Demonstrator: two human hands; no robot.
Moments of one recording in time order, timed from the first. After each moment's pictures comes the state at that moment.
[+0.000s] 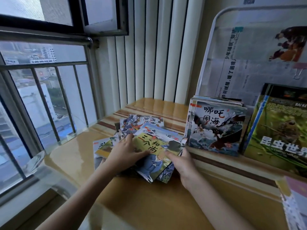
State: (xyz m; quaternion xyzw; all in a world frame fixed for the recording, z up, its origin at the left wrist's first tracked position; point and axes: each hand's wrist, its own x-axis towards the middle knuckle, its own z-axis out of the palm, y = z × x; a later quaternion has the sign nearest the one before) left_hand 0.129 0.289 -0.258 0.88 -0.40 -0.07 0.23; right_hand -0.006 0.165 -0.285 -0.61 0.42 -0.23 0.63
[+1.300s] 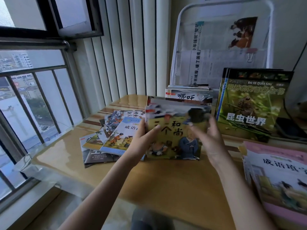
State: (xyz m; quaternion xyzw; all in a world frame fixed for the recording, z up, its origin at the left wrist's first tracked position) left_hand 0.027 0.264 -0.241 0.56 -0.42 -0.28 0.65; right_hand -0.133 0.136 -0.246 -0.62 0.26 -0.46 0.58
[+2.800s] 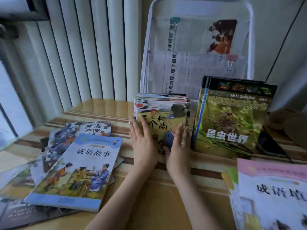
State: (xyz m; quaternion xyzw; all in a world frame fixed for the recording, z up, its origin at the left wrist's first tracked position) left_hand 0.011 0.092 -0.282 0.78 -0.48 0.03 0.40; right_hand -0.081 0.039 -0.305 -0.80 0.47 -0.36 0.11
